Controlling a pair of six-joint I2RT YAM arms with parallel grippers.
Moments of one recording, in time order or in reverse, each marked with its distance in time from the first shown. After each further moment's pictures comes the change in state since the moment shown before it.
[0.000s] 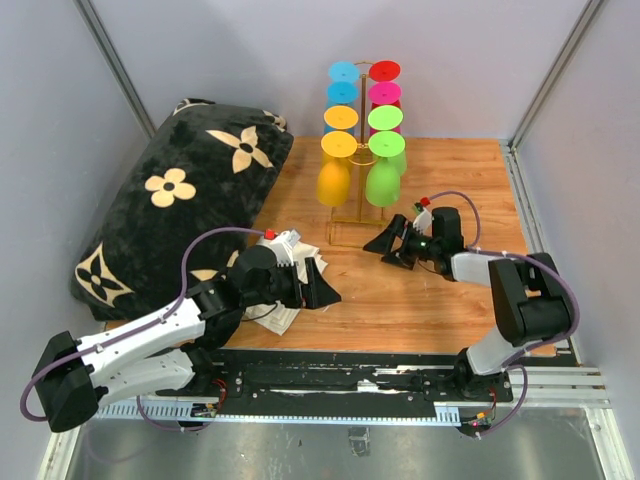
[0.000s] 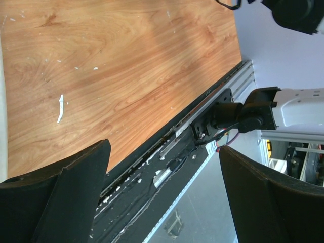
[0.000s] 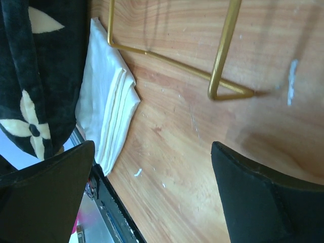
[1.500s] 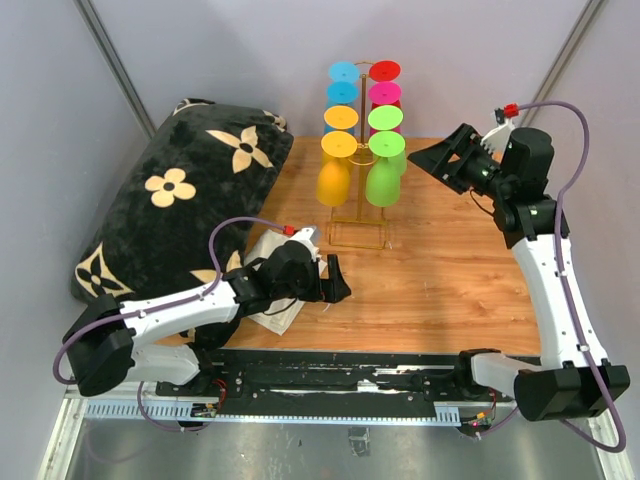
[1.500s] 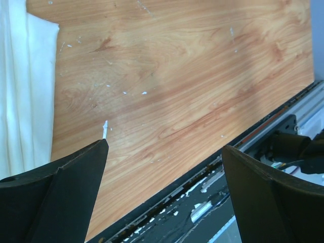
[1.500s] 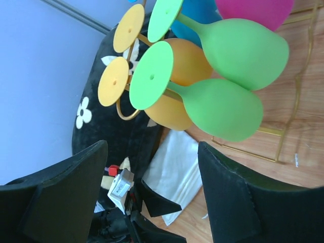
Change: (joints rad) left arm -0.064 0.290 0.116 -0.016 -0.225 0.082; right arm -0.106 -0.465 0.716 -0.804 0.240 0.000
